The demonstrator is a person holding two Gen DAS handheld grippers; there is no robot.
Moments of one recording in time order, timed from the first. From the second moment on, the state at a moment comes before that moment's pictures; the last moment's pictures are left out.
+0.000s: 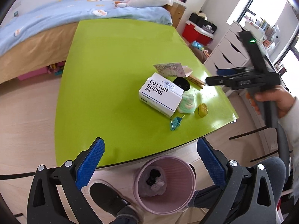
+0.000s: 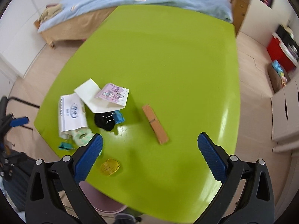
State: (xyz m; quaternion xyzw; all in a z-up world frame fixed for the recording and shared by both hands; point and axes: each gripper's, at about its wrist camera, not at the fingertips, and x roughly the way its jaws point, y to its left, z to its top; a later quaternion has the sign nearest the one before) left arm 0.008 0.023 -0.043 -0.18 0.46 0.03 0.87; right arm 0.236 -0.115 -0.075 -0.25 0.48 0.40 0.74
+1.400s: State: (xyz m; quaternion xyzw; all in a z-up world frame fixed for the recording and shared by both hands) left arm 0.089 0.010 -0.037 -0.04 0.49 -0.03 0.87; right arm 0.192 -0.156 -0.062 -0.20 0.47 0.41 0.76
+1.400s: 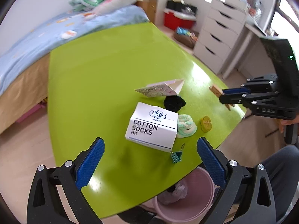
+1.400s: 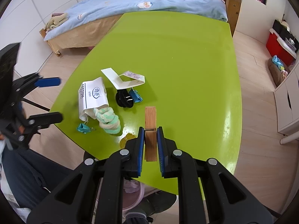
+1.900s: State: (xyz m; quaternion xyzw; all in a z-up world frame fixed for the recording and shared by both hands) left arm 0.122 0.000 -0.061 0.01 0.54 -0.06 0.84; right arm 0.196 -0.167 -0.064 -0.19 0.47 0.41 0.76
